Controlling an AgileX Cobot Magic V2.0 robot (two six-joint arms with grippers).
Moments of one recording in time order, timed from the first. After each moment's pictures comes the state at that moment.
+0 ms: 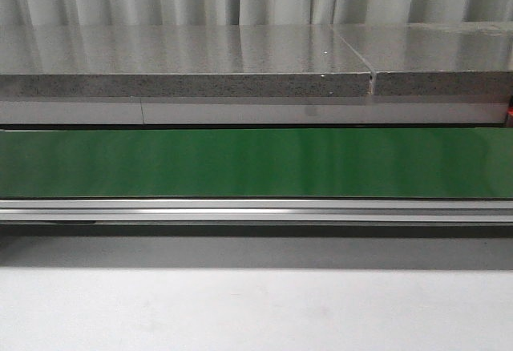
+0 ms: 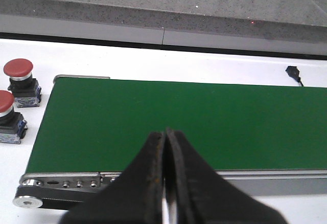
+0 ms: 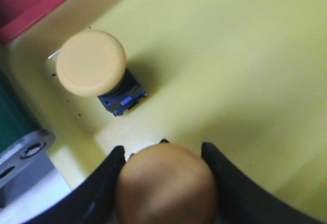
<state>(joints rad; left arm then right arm) -0.23 0.51 -0.46 0.09 0.40 -0.25 -0.74 1.16 -0.46 0.20 0.28 -0.05</state>
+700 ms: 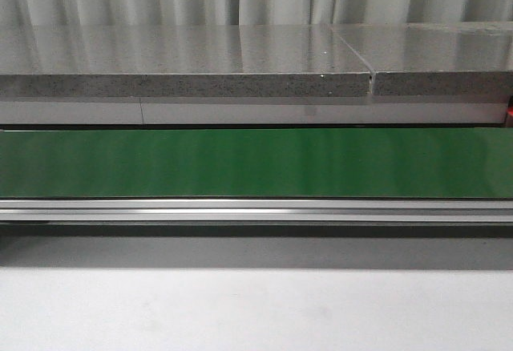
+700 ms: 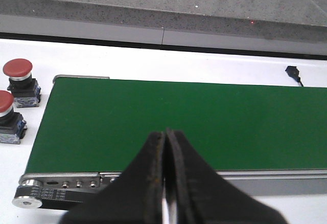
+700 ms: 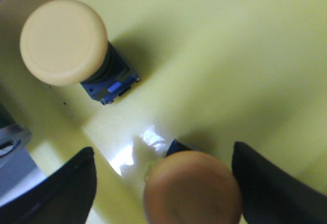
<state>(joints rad) -0.23 0.51 -0.46 0.09 0.40 -0.25 -0.74 1.25 -0.46 0.21 0.27 -0.05</state>
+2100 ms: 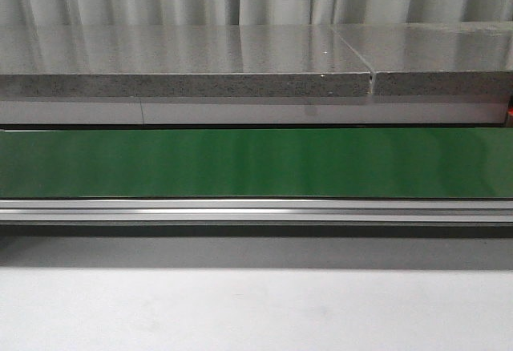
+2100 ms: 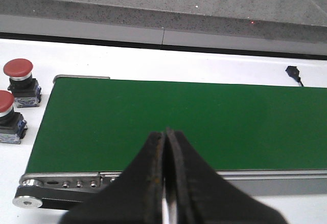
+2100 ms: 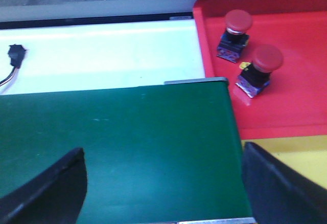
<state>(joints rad) -0.23 0.51 -0.46 0.09 0.40 -0.25 -0.21 0.96 -0.73 0.17 0.46 -0.13</state>
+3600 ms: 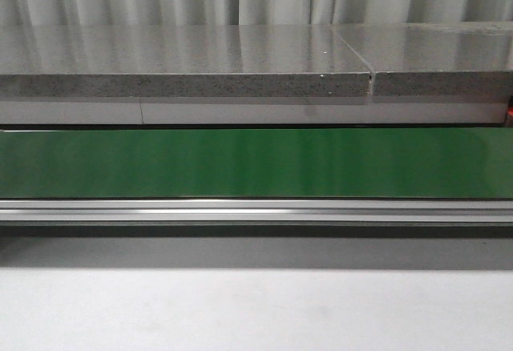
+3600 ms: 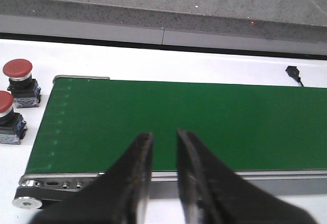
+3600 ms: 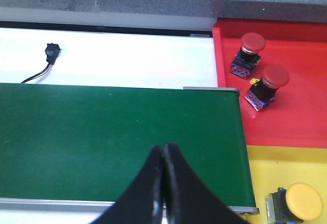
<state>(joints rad) -0.23 0.51 -0.46 0.09 0.40 -0.25 -0.15 0.79 -0.73 0.13 0.56 -0.14</state>
